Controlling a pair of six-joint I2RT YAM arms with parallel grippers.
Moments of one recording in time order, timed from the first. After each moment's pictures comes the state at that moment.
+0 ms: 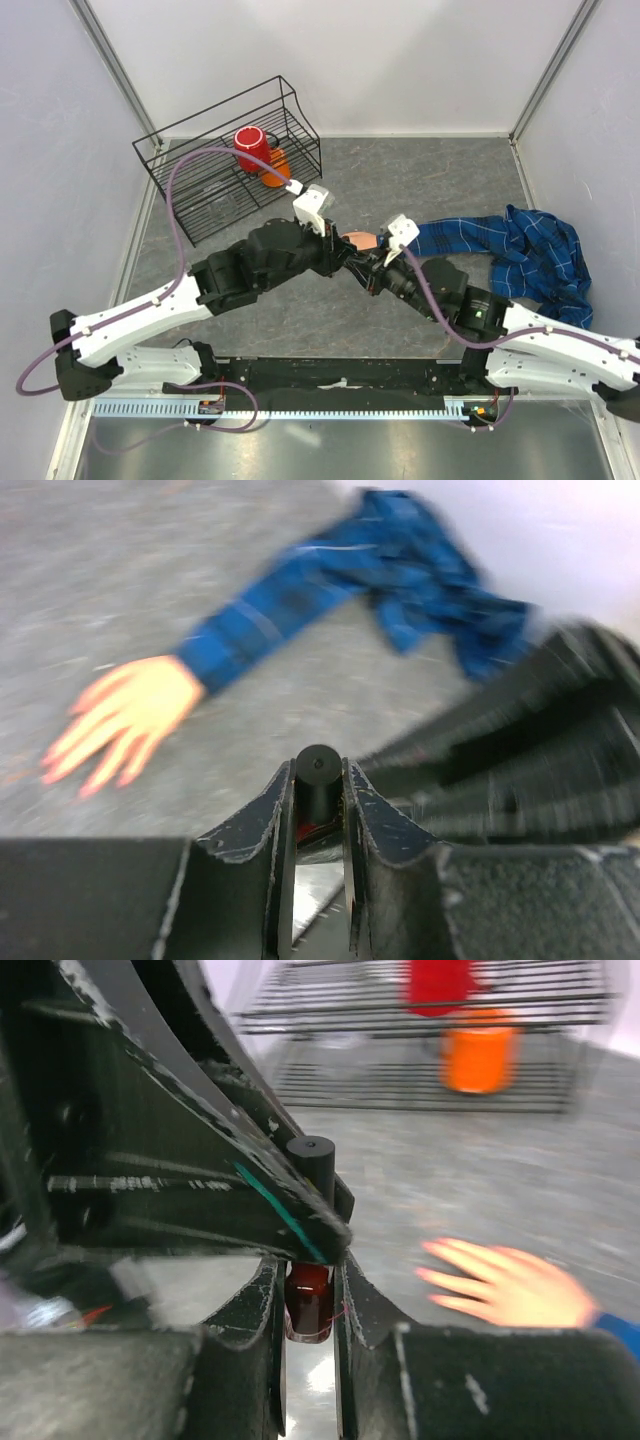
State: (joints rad) left arm -1.10 1.10 1.12 -0.28 -0.18 -0.46; right arm 1.10 0.83 0.73 0.04 0.20 0.23
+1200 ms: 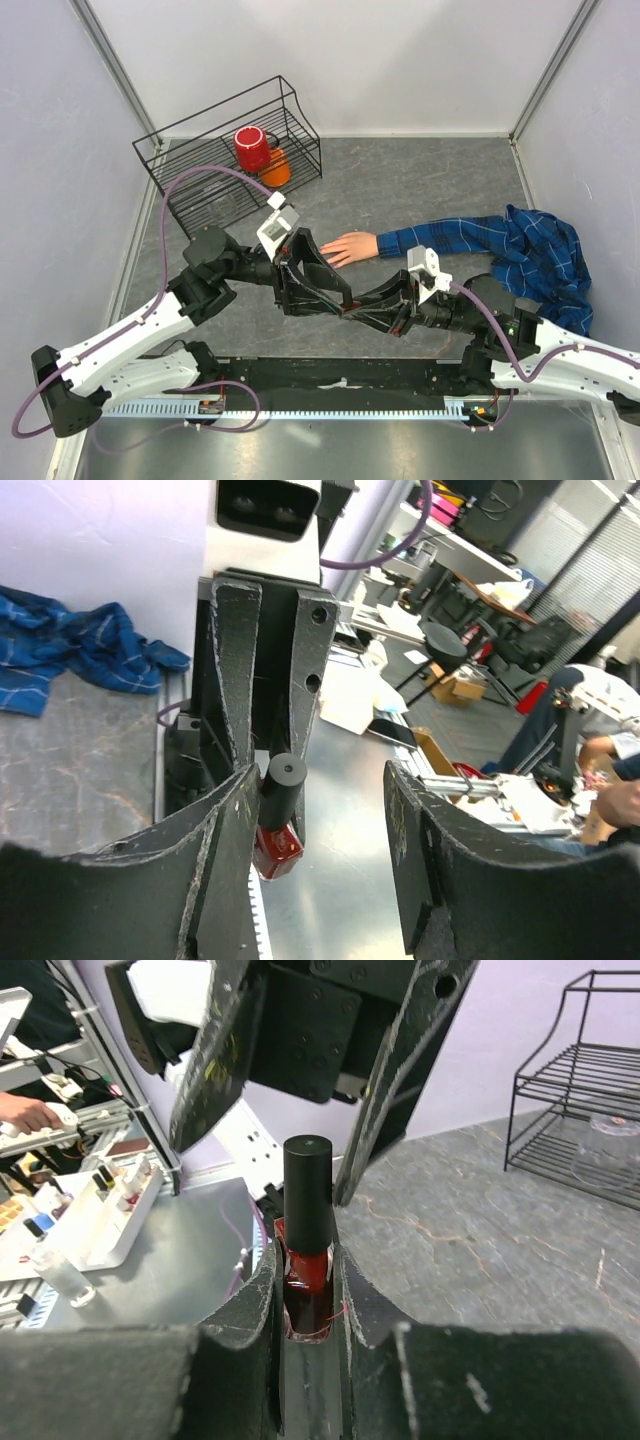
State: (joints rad) left arm -0.90 0.91 0.86 0.35 0.87 -0.67; right arm 1.21 0.62 0.66 0.13 -0.21 0.25
